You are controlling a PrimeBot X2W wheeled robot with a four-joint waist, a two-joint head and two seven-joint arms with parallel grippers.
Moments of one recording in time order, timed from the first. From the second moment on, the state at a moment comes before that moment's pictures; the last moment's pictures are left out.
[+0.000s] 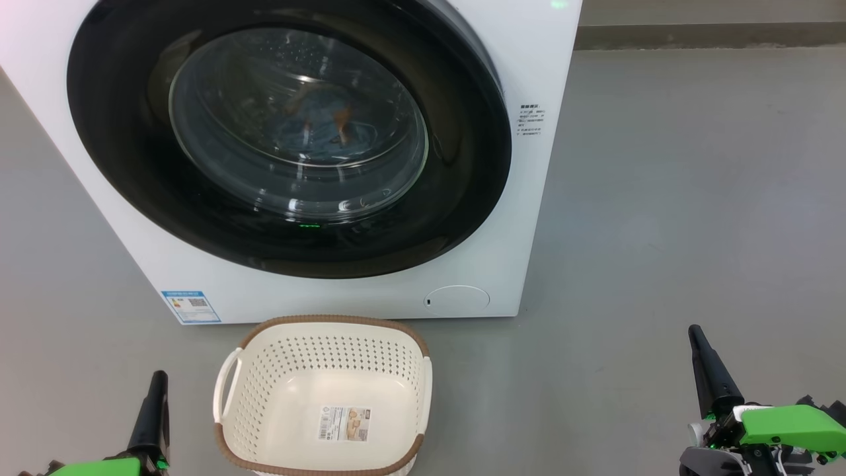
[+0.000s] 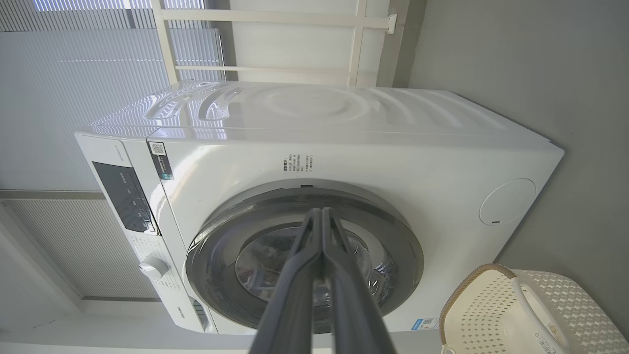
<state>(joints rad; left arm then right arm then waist) -0.07 0.06 0.06 0.27 -1.62 -0.13 0.09 -0.10 -0.06 -0.12 0.28 1.61 0.13 0.10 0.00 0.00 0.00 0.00</state>
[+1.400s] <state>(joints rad) -0.07 0.05 0.06 0.27 -1.62 -0.13 0.10 -0.10 -0.06 -0.12 0.28 1.61 0.13 0.10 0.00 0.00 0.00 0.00</state>
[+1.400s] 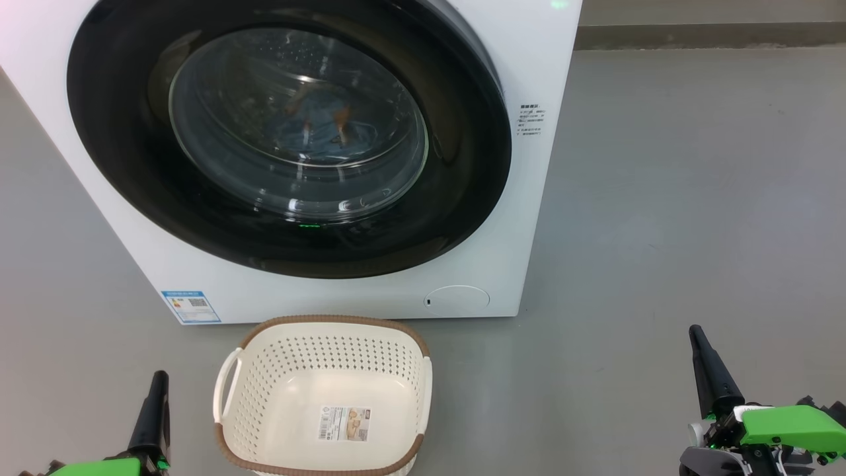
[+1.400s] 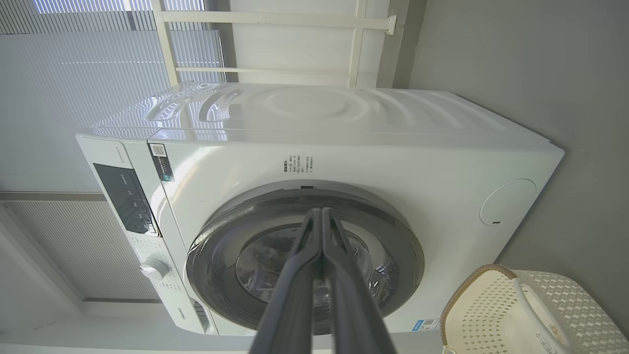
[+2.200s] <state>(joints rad) -0.07 0.05 0.07 0.27 -1.62 -0.13 0.10 -0.10 -0.06 -0.12 0.28 1.61 0.13 0.10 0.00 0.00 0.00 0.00</state>
